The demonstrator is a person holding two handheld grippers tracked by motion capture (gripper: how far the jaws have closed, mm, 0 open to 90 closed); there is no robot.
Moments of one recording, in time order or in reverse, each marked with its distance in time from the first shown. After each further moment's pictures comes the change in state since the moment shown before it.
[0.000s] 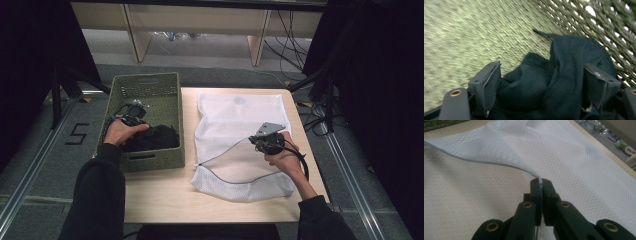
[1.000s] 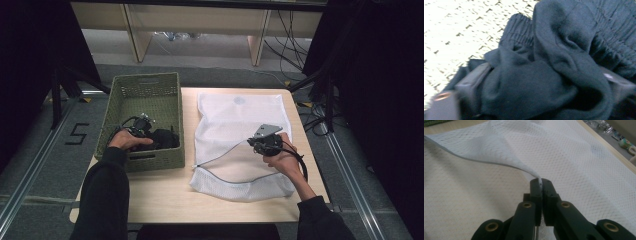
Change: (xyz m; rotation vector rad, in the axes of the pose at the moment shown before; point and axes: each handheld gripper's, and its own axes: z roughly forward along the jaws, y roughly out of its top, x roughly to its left) left arm 0.000 -0.025 0.037 0.132 -0.002 0.041; right arm 0.004 -0.001 0.004 0.018 0.014 -0.021
